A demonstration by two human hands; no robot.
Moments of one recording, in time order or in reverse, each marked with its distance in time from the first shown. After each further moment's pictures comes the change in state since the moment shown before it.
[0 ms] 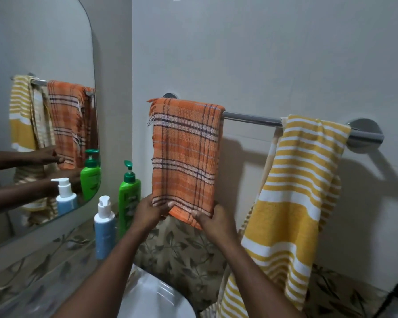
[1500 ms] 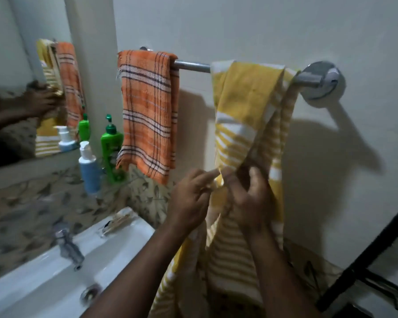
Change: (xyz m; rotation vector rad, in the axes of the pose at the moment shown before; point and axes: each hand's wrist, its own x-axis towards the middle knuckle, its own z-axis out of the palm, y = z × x) left_hand -0.163 0.071 0.212 0.361 0.186 0.587; right_hand -0.050 0.096 -0.173 0.650 0.068 -0.320
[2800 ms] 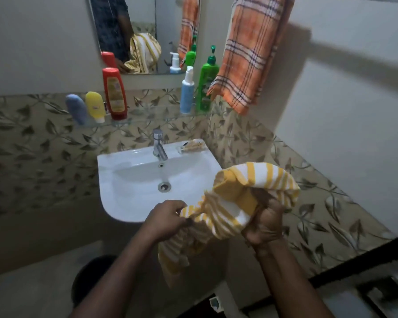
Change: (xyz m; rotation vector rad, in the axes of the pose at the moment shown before) left_hand -0.282 0.039 -0.112 0.318 -0.234 -1.050; right_hand -0.181 0.038 -0.018 0.891 -0.485 0.791
